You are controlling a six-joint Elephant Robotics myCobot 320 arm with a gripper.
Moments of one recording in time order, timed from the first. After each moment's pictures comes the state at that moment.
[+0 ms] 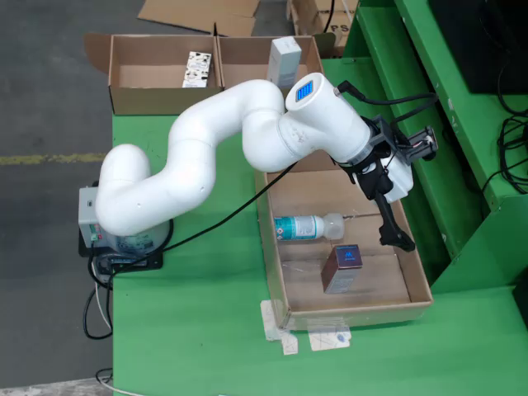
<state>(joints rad) -0.16 -0.85 -0.03 0.17 1.38 -0.01</state>
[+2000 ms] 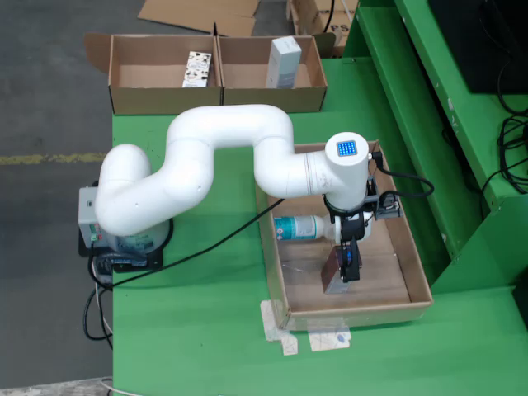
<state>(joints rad) -0.16 -0.82 -0.54 0.08 1.56 -0.03</state>
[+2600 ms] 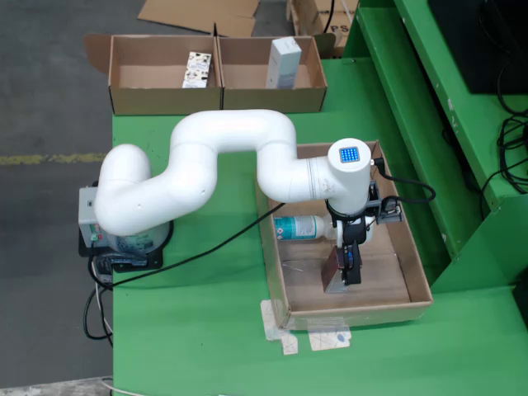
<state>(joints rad) -0.17 -0.87 -0.50 0.08 1.57 -0.03</state>
